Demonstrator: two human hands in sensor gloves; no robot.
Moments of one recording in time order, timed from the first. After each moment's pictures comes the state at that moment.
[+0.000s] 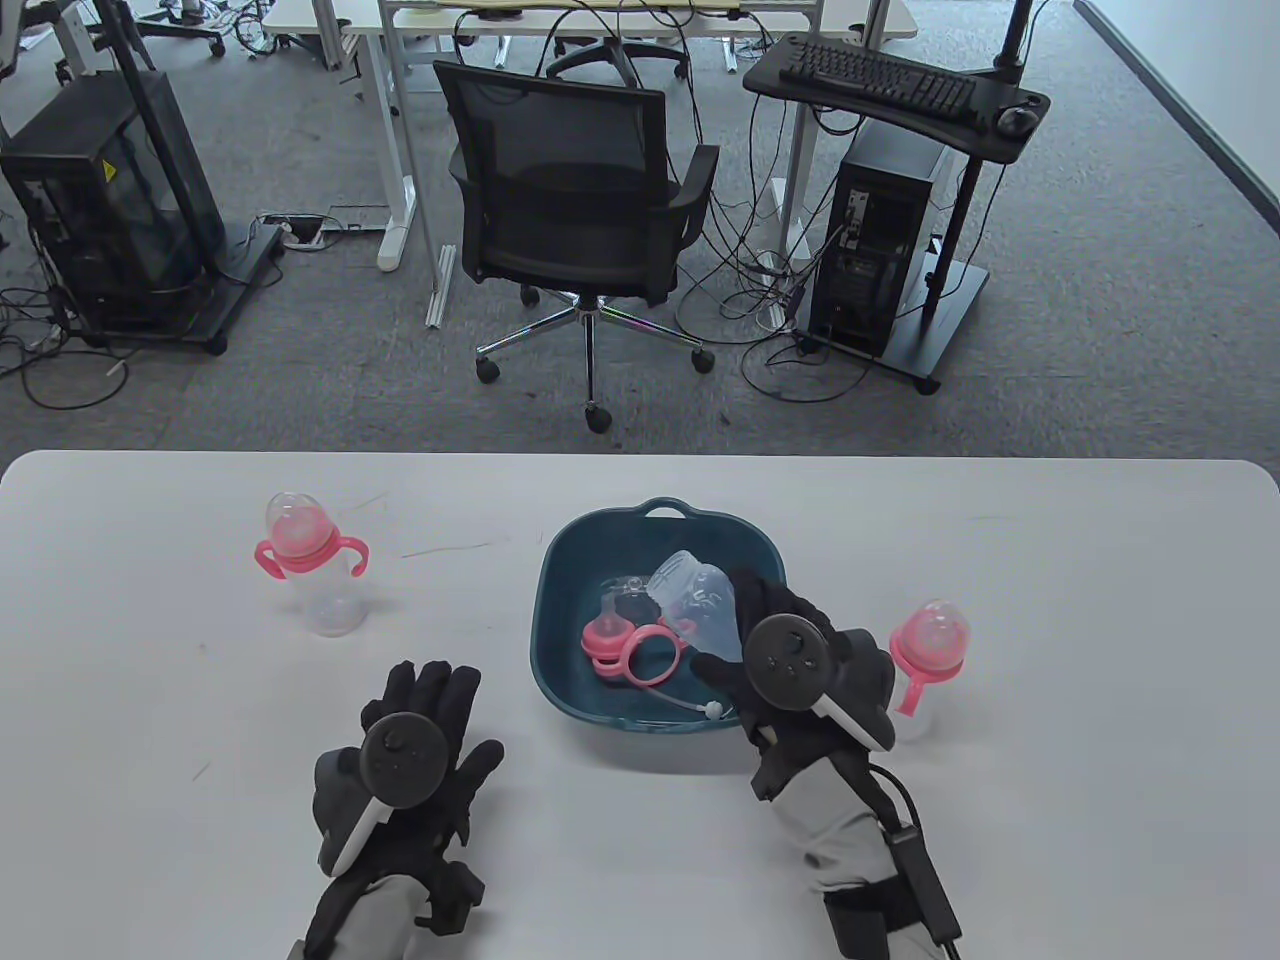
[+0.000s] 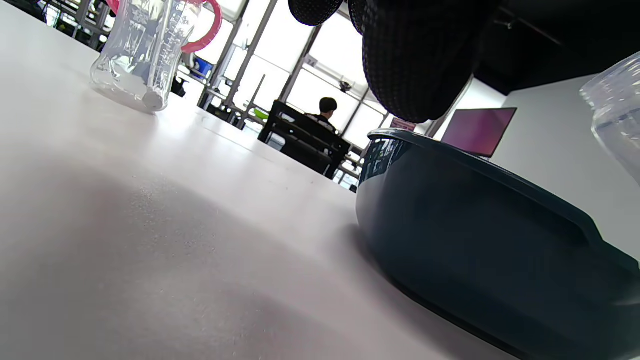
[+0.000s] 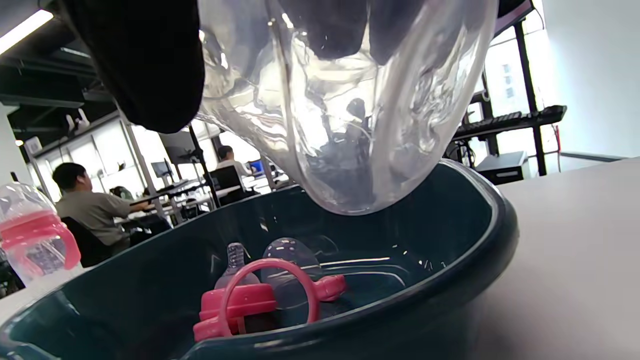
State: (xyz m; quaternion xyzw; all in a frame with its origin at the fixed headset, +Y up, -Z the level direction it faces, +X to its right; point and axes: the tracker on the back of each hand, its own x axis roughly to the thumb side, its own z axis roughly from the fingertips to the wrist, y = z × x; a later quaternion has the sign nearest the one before) left_hand -0.225 -0.730 -0.331 0.01 0.00 0.25 0.97; right_hand 0.101 -0.645 -0.397 0.10 -0.07 0.98 0.16
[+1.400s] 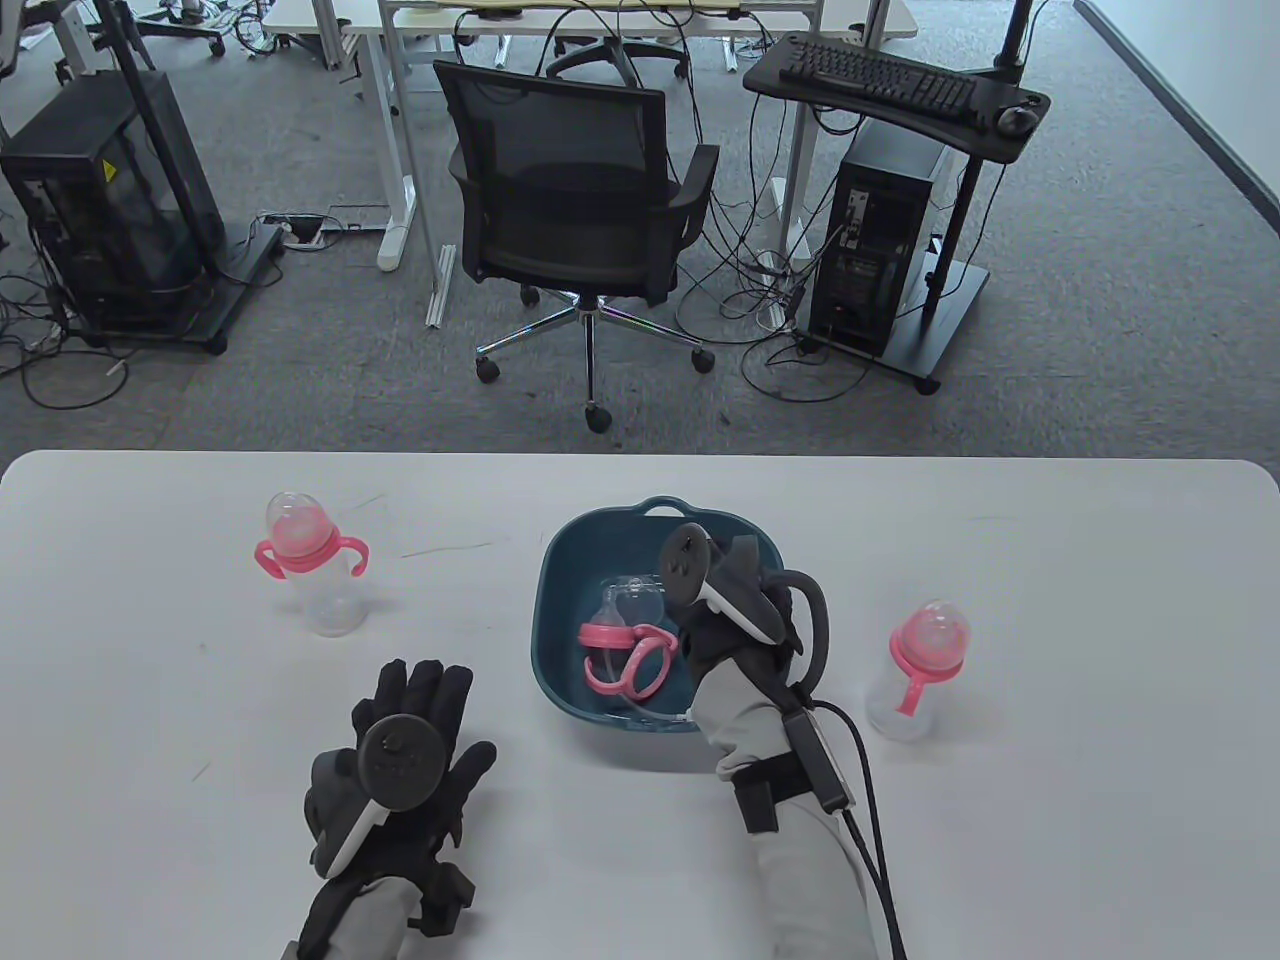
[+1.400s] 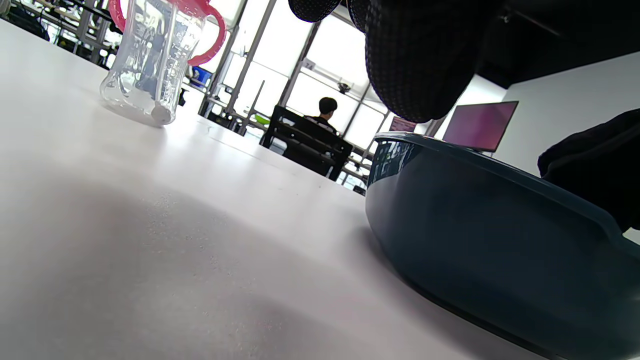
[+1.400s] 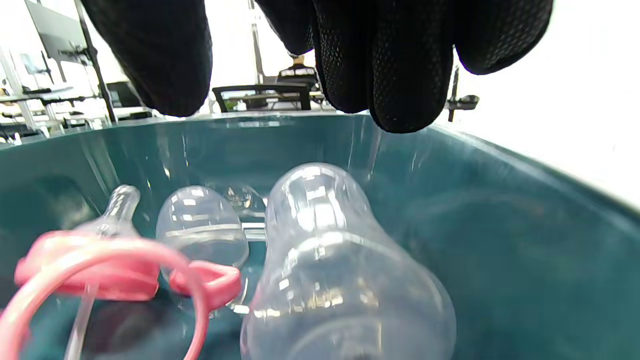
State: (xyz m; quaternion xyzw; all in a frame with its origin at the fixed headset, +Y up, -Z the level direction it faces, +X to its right) left_hand -0.229 -0.728 -0.329 0.02 0.01 0.22 0.97; right_hand 0.063 -0.650 -0.464 0.01 0.01 1.00 0.05
